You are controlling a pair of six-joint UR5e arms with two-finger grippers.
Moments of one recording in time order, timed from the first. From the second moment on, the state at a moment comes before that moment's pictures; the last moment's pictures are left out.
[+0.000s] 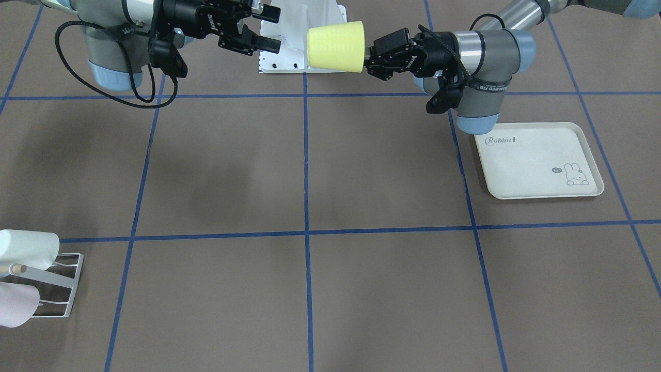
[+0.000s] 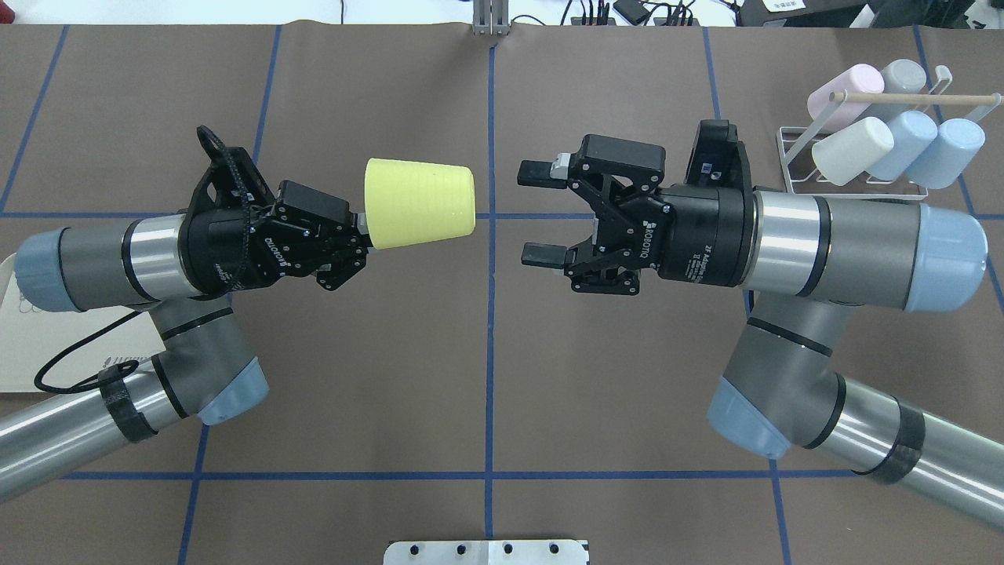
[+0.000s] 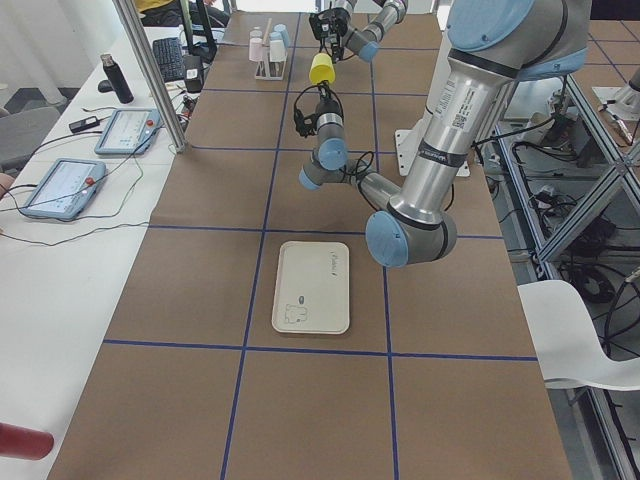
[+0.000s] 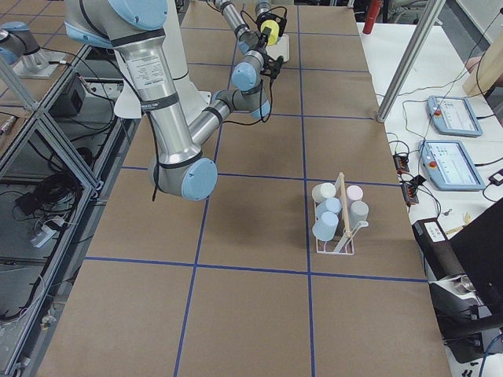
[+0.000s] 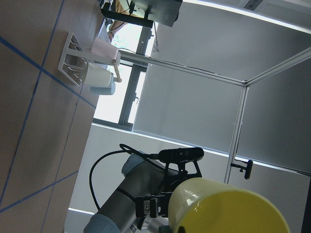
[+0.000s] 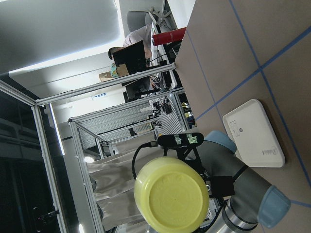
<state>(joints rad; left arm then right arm) -0.61 -2.05 -1.49 -3.66 -1.85 -2.26 0.58 -1.16 1.81 0.02 1.82 2.24</state>
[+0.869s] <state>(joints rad) -0.54 -2.07 -1.50 -3.66 -1.85 -2.26 0.53 -1.15 1.81 0.04 1.76 2.23</state>
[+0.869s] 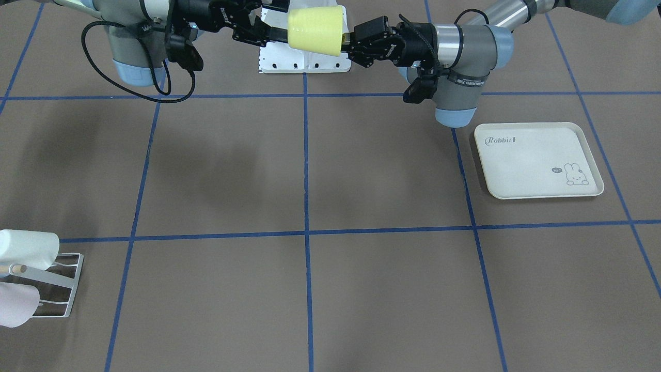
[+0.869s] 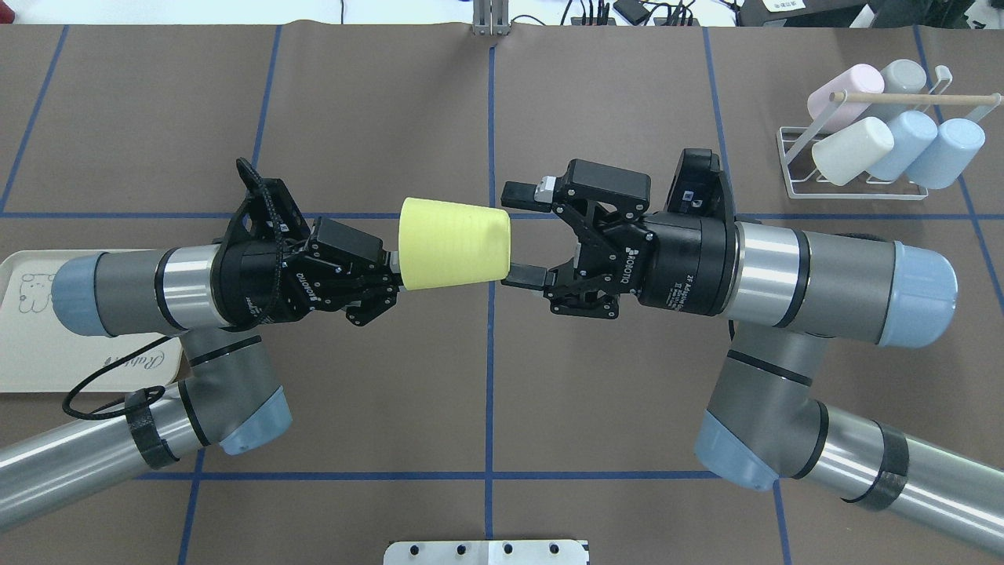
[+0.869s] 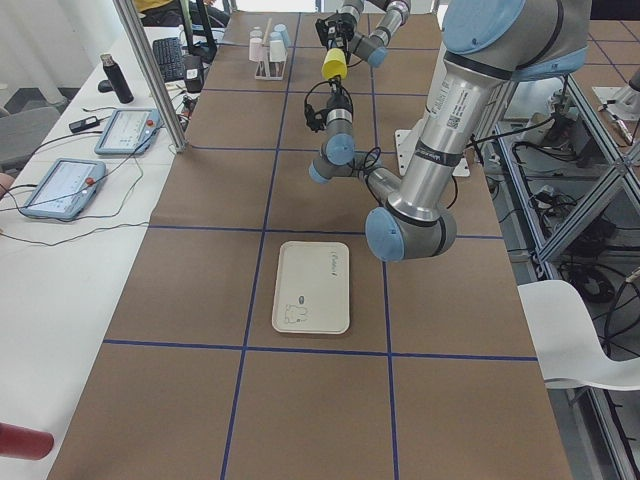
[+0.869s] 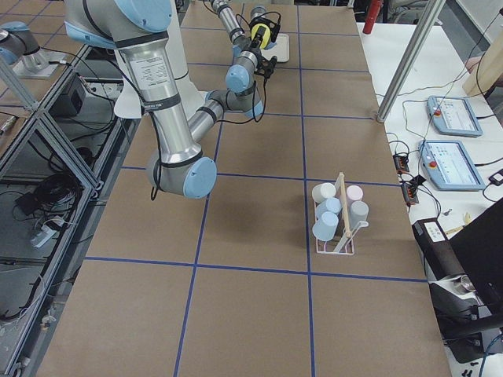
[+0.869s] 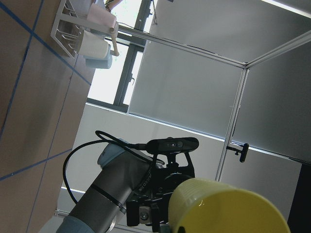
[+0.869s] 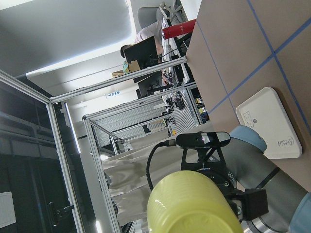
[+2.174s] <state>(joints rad) -0.53 -2.09 -1.50 -3.66 -1.85 -2.26 0.51 -1.15 1.81 0.04 1.75 2.23</state>
